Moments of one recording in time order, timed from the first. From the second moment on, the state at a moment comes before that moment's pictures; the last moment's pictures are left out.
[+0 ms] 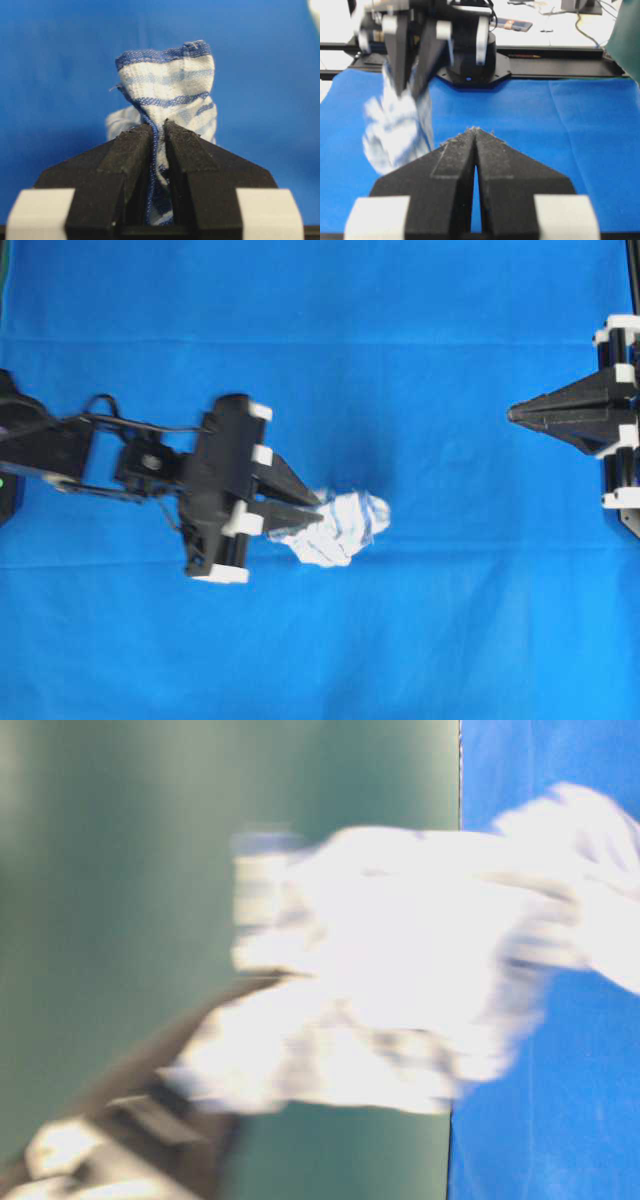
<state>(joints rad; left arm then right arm) -0.14 -0.20 0.57 -0.03 -0.01 0.00 -0.03 -0.92 1.12 -0.03 -0.18 -0.01</state>
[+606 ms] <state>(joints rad) -0.14 -0.37 0.60 -0.02 -0.16 0.14 -0.03 -0.92 1.11 -0.04 -0.18 0.00</state>
